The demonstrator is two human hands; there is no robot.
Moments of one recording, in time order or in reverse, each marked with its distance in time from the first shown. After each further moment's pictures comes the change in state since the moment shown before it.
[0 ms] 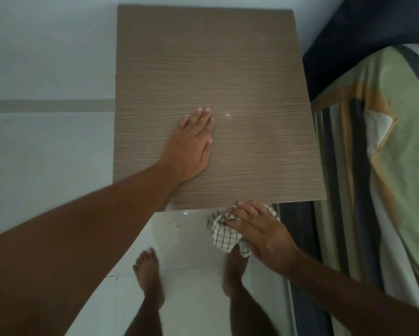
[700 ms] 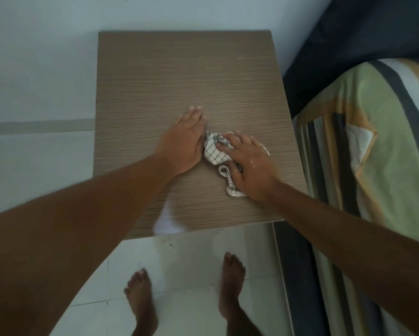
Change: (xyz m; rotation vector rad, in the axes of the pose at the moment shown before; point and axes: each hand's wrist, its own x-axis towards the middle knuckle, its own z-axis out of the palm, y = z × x) left_hand 0.065 0.001 -0.013 -0.047 -0.049 -0.046; right_hand 0.140 0.096 -0.046 -0.060 0.031 0.185
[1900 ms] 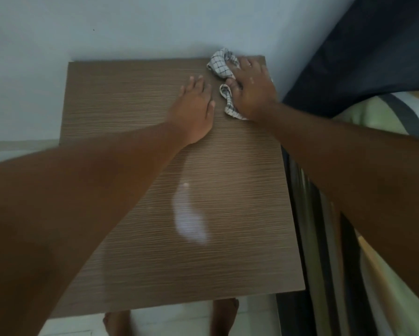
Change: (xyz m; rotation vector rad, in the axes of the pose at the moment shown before) left_hand 0.183 0.002 -0.023 -0.060 0.013 -0.150; right_hand 0.225 0.156 -0.052 -0.096 0.000 0.231
